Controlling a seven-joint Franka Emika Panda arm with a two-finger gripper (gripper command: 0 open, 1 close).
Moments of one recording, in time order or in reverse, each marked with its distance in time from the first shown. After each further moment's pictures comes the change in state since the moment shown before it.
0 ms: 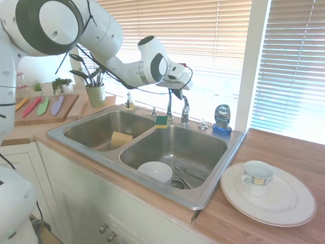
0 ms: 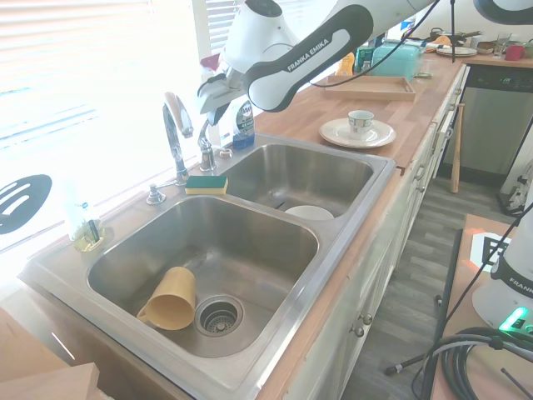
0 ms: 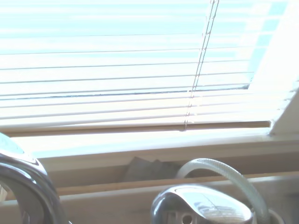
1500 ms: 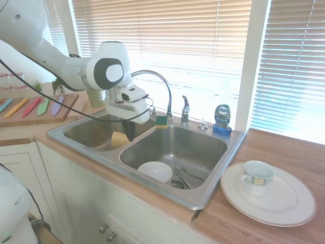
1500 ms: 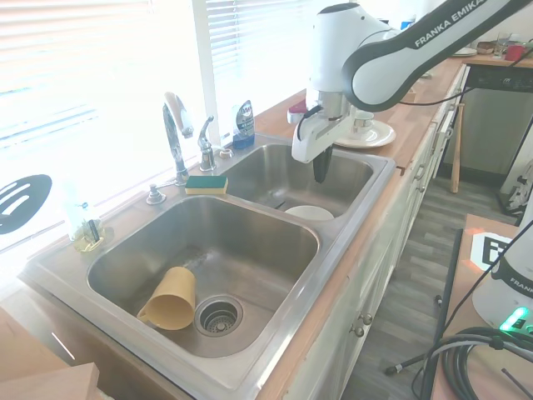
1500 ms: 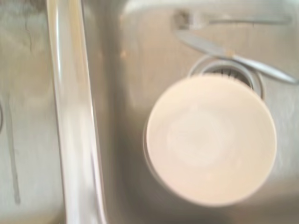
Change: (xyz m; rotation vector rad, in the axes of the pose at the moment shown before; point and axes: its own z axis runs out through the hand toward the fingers) arm -0.154 0.172 -0.122 -0.397 -0.400 -0.009
